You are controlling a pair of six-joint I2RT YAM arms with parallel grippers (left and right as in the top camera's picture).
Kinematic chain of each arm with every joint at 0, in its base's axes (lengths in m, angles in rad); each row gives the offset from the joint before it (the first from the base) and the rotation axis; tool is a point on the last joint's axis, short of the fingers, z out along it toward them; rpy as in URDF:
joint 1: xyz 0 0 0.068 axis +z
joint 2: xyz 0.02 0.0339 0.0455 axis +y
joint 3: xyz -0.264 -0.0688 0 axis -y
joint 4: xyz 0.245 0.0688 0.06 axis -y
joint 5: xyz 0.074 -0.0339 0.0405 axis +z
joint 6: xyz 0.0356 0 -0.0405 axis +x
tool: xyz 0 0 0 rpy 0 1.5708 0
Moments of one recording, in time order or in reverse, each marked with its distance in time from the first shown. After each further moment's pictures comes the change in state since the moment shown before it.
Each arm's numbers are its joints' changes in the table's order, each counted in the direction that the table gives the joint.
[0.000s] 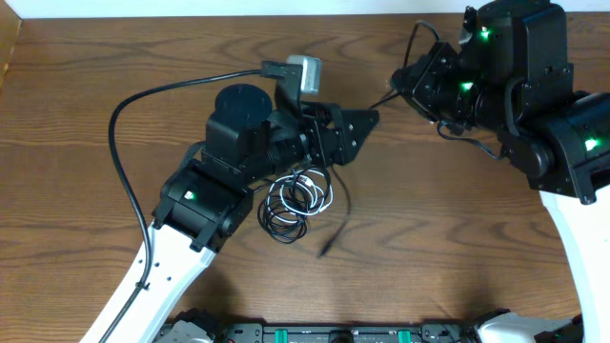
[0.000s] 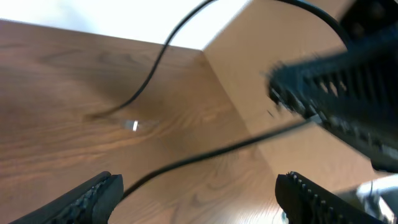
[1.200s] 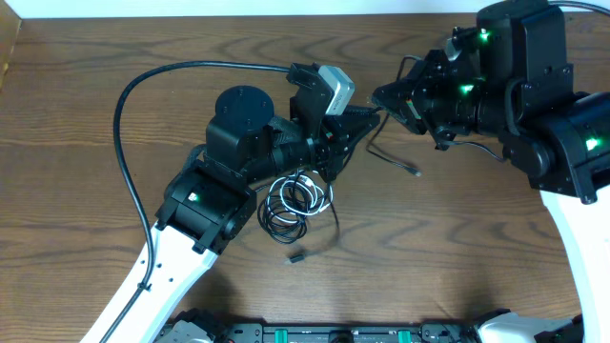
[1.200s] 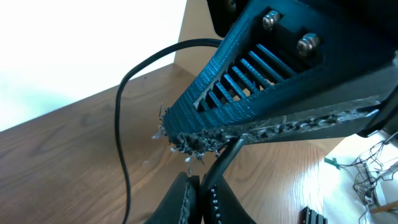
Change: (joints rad) left arm -0.018 0.000 0.000 0.098 -0.104 0.409; right arm -0.005 0.000 0.000 -0.038 0.215 0.179
